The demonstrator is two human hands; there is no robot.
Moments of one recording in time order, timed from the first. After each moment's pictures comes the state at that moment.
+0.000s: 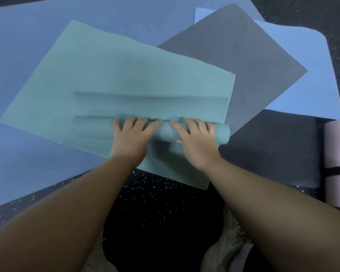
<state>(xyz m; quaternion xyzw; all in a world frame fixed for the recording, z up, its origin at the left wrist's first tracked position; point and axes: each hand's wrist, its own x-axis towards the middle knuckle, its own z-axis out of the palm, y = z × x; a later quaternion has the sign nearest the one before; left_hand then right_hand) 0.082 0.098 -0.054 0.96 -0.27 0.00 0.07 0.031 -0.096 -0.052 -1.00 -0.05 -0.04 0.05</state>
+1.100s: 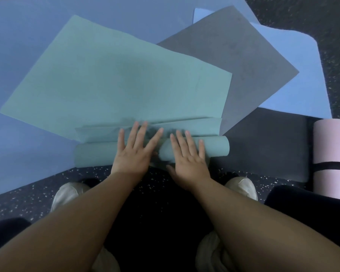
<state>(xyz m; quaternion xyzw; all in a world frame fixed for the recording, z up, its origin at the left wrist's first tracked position) 0.024 0.107 -0.075 0.96 -0.26 0.05 0.02 -0.029 -0.063 -0.056 -0.99 0.00 0.12 0.05</state>
